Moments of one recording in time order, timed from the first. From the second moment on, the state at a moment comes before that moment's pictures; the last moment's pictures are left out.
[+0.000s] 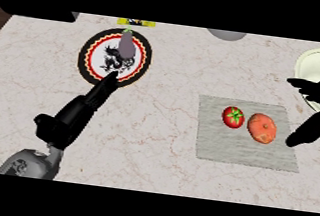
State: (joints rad) left arm -0.17 0.31 -0.36 -1.55 0.21 0.04 0.02; right arm -0.51 -0.62 0.09 -1.25 0.12 0.56 0.69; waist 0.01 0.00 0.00
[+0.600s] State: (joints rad) left arm -0.13 0.26 -0.32 -1.58 0.15 0.02 0.03; right arm -0.54 -0.53 0.09 -1.28 0.10 0.63 0.86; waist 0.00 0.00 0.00
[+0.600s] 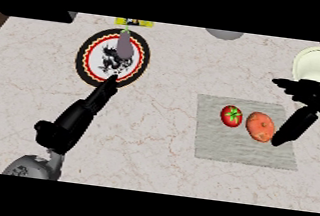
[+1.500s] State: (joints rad) left arm -0.11 0.20 -0.25 -1.61 0.08 -0.05 0.07; right arm -0.42 -0.44 0.12 -1.35 0.46 0.49 0.76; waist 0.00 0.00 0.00
